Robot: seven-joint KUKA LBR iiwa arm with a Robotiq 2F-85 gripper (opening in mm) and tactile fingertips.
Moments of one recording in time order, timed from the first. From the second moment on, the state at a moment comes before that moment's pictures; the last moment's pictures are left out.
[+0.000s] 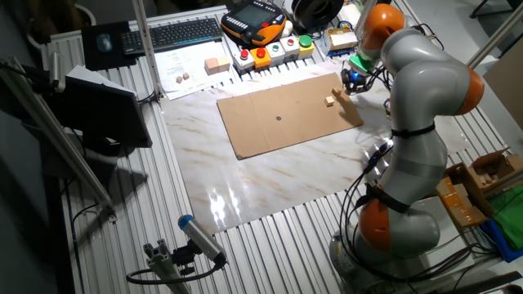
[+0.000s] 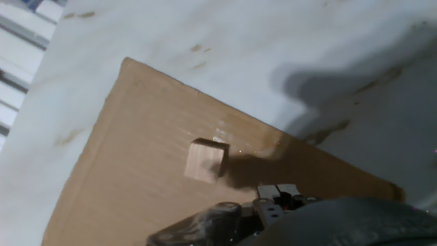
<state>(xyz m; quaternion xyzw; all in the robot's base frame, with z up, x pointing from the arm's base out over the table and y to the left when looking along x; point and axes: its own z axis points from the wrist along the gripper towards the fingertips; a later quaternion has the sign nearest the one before) 0.610 -0.224 0.105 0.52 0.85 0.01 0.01</state>
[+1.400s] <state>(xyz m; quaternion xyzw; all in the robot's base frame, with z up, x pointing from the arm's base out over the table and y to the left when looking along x) 0.648 -0.222 0.086 0.64 0.77 0.02 0.03</state>
